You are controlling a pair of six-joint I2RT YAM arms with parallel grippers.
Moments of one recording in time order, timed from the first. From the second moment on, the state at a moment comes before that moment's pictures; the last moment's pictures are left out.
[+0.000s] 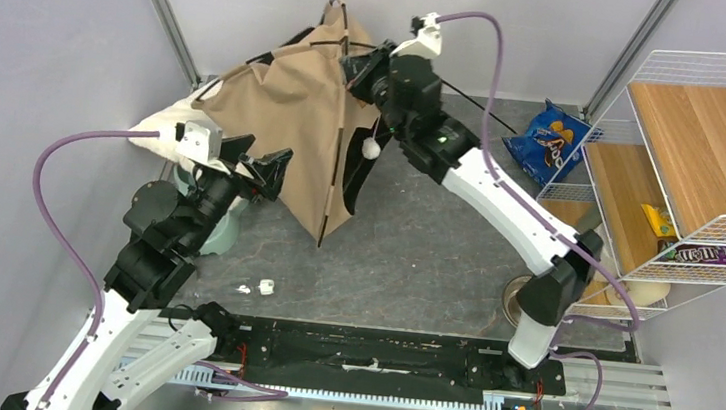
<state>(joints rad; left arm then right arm) -0.53 0.62 0.98 -0.21 -0.12 -0.13 0.79 1.77 1.93 -0.12 0.34 0.75</state>
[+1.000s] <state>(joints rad) -0.53 1.00 1.04 -0.25 -0.01 -0.20 0.88 1.89 1.92 -0.24 0.58 0.86</state>
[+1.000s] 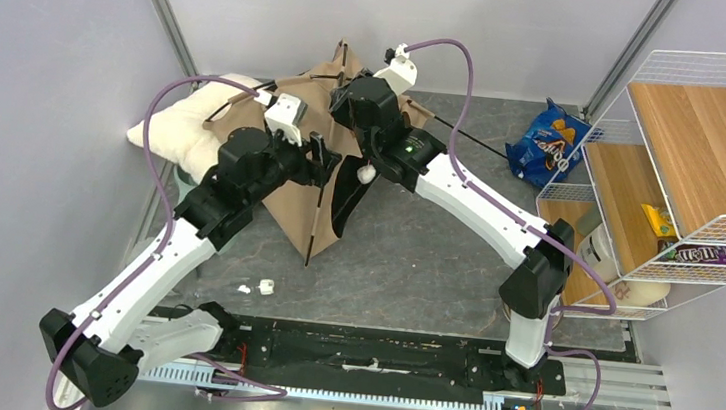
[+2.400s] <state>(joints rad) -0.53 1.10 1.27 -0.33 0.02 0.02 0.78 1.36 1.71 -0.33 0.37 0.42</state>
